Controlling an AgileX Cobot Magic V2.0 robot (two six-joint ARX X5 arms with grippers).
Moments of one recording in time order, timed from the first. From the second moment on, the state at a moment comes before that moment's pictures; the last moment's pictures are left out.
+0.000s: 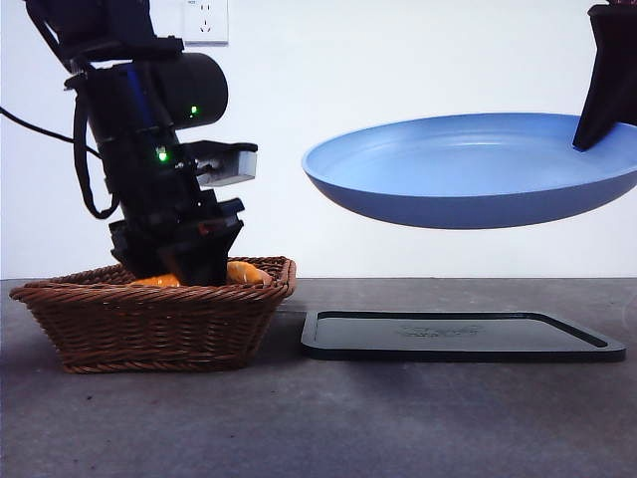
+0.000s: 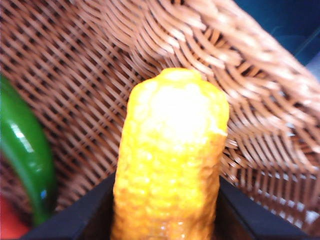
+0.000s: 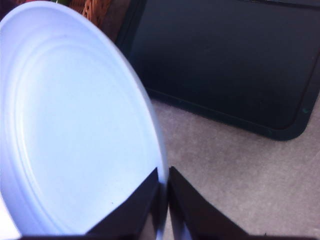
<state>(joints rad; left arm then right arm) -0.49 1.79 1.24 -0.63 0.13 0.27 0.18 1.13 1.01 -0.87 -0.44 0.05</state>
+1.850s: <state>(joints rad) -0.73 1.90 1.59 -0.77 0.31 0.17 0.18 1.46 1.01 -0.65 -0.57 0.19</state>
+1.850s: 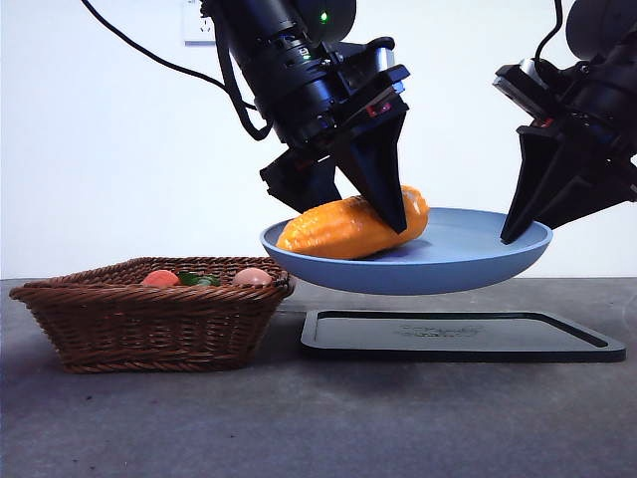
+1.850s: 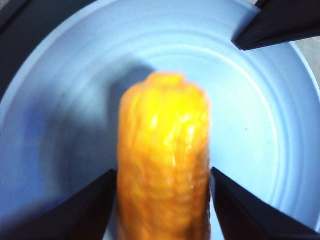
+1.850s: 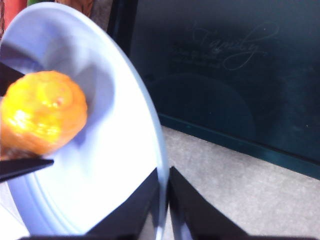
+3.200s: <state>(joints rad) -0.67 1.80 2.00 -1.11 0.31 0.17 0.04 1.54 1.06 -0.60 -0.57 0.19</state>
